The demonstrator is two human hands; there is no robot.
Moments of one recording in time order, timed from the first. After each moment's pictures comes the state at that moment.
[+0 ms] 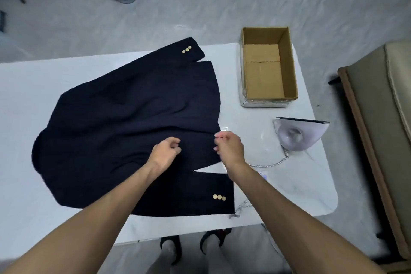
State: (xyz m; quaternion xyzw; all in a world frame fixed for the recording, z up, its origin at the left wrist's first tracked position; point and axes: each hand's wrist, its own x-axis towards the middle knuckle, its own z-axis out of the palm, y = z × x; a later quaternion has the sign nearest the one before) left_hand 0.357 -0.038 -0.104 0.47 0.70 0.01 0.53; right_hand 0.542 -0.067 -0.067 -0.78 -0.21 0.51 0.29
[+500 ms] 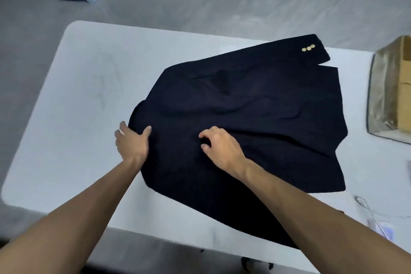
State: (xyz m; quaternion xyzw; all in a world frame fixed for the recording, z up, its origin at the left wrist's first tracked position) left_hand 0.009 -0.022 -0.157 0.25 0.91 0.15 0.28; right_hand 0.243 0.003 -0.144 -0.55 -0.74 0.39 0.00
